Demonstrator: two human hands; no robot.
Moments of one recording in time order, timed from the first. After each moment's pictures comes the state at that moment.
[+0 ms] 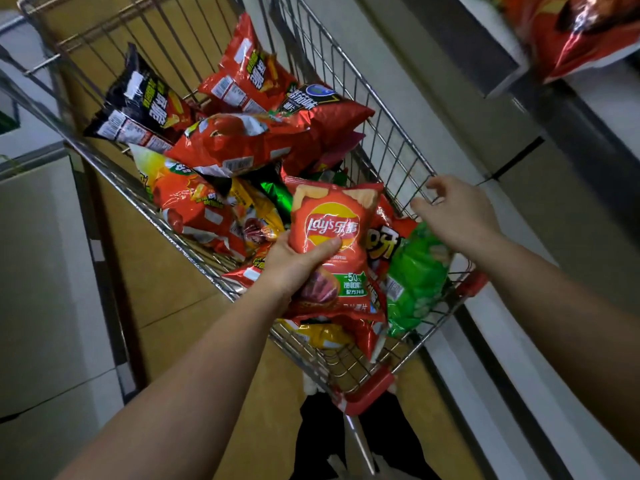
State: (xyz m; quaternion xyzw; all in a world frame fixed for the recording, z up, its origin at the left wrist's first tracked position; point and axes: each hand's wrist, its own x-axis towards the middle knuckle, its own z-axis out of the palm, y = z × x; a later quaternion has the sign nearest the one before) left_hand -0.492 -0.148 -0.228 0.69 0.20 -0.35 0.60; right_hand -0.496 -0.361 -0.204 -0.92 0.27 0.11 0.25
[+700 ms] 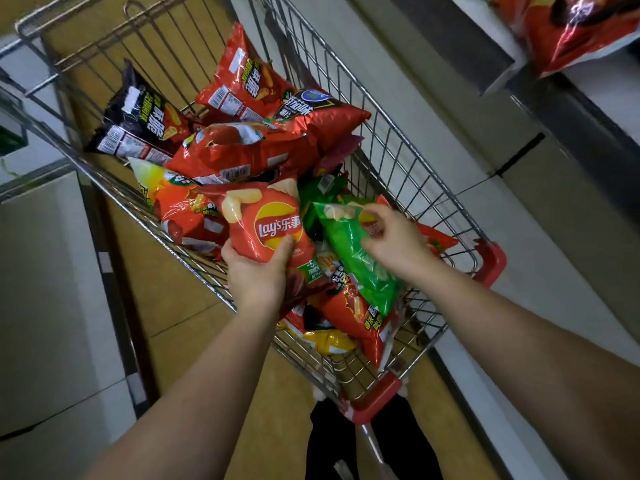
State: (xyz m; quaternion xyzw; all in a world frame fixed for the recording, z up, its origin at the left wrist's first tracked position) left_hand -0.493 -0.132 -0.245 0.78 0.31 -0.09 0.54; right_hand -0.501 -0.310 -0.237 -0.87 0.18 0.17 0.43
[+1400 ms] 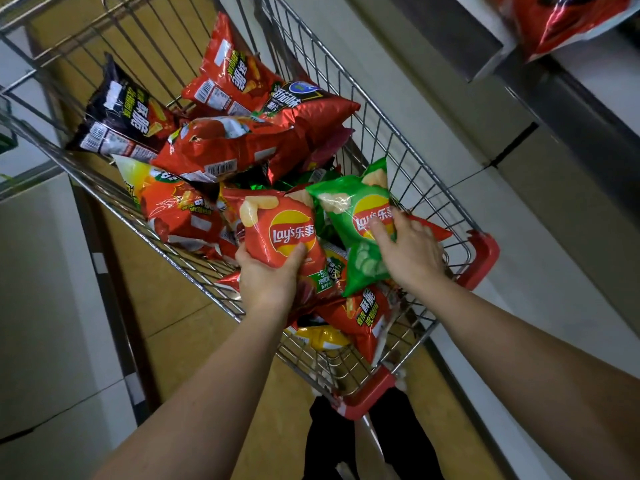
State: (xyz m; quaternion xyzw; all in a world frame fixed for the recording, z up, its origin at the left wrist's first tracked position) left_hand -0.507 -0.151 -0.246 0.80 0.29 -0.15 0.51; right_hand -0.523 -0.329 -0.269 -0.92 0.25 0.14 0.26
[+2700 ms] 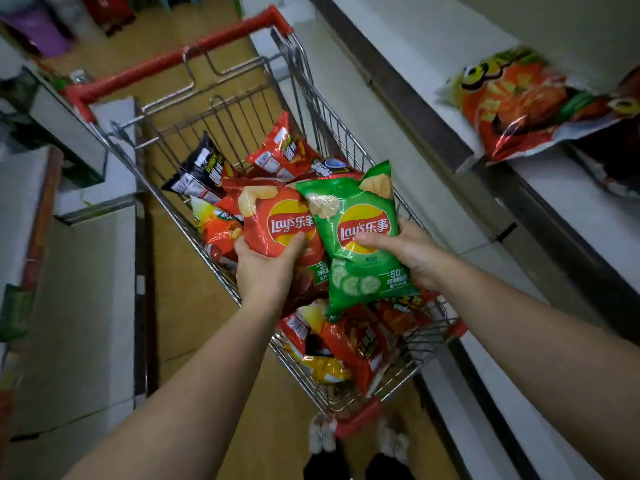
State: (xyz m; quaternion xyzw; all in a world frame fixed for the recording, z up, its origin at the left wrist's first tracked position) left_hand -0.501 -0.142 -0.170 0.77 0.27 -0.01 0.57; right_hand -0.498 -0.338 -0.171 -0.66 0.15 0.18 0.71
